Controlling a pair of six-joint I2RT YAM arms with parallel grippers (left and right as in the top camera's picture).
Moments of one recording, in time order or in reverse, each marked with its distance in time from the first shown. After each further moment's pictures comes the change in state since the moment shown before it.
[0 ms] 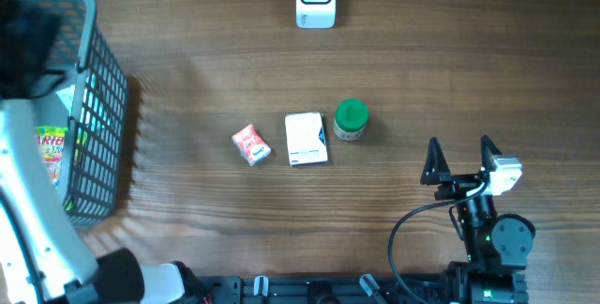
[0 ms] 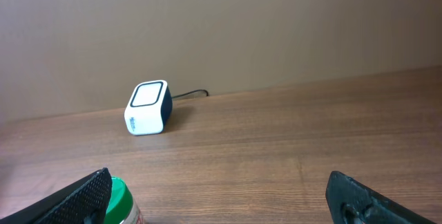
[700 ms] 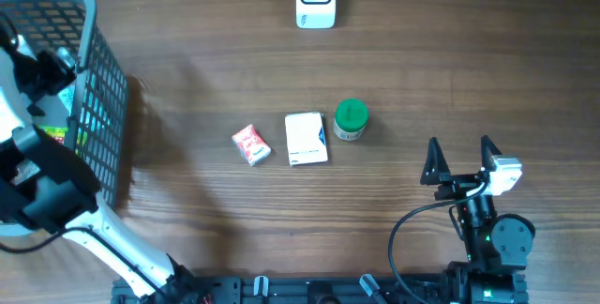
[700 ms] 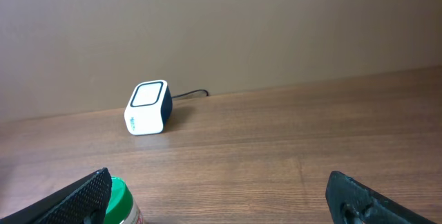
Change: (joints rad) left arm 0.225 0.605 -0.004 0.070 0.348 0.697; right arm 0.000 0.000 0.000 0.000 0.000 0.000
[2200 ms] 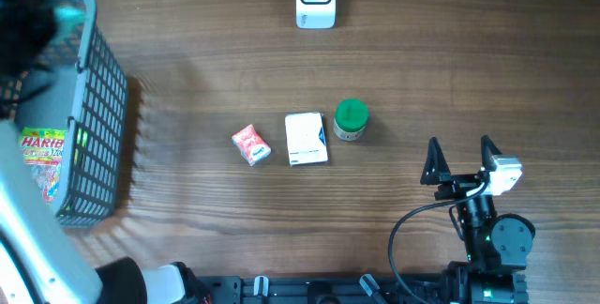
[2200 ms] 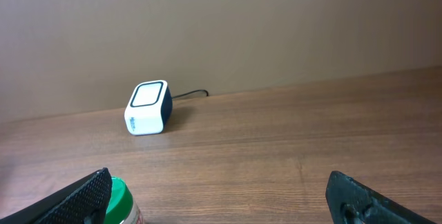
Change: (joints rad) left arm -0.262 -0.643 0.121 0.000 0.202 -0.318; right arm 0.000 0.000 0.000 0.000 0.000 0.000
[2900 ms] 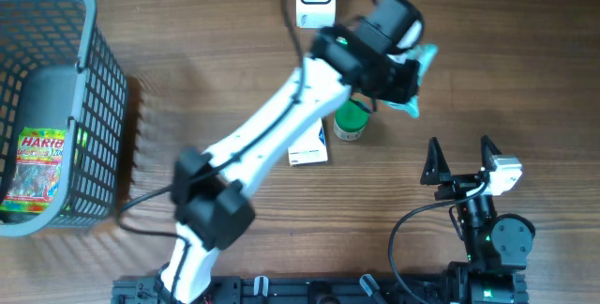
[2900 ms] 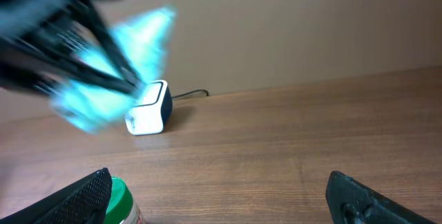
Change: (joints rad) left arm -1.119 0.584 -0.041 0.301 0.032 -0.018; right arm 0.000 0.000 0.000 0.000 0.000 0.000
